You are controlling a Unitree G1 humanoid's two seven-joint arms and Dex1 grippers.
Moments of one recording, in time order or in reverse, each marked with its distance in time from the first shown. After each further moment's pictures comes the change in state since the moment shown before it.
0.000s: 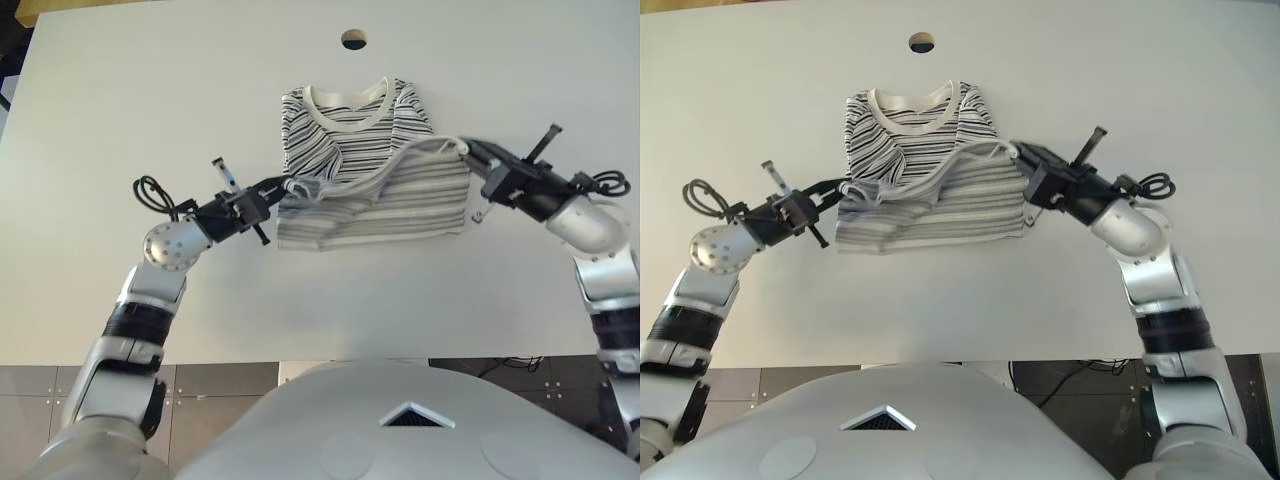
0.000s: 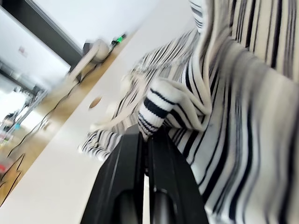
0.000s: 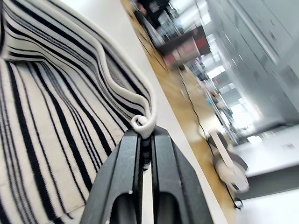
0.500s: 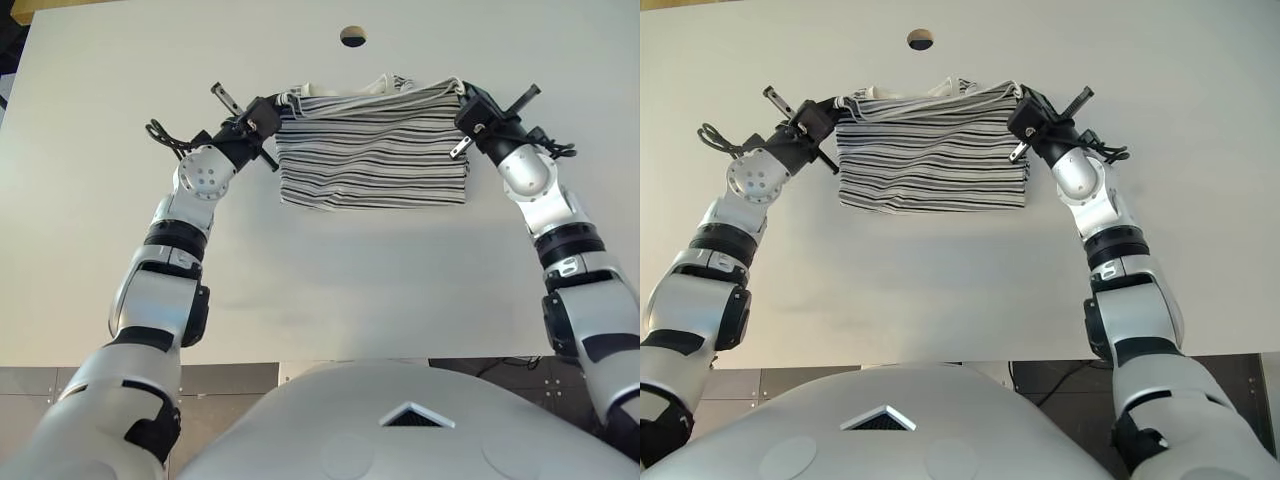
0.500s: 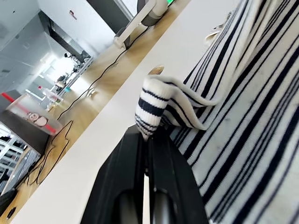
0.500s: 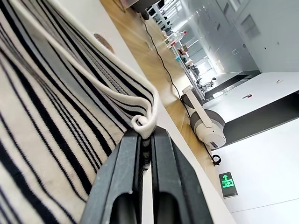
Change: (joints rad) left arm -0.450 -0.182 0.019 0.620 0.191 -0.007 0.278; right arm -0.443 0.235 0.079 0.784 -0.202 -0.094 -0.367
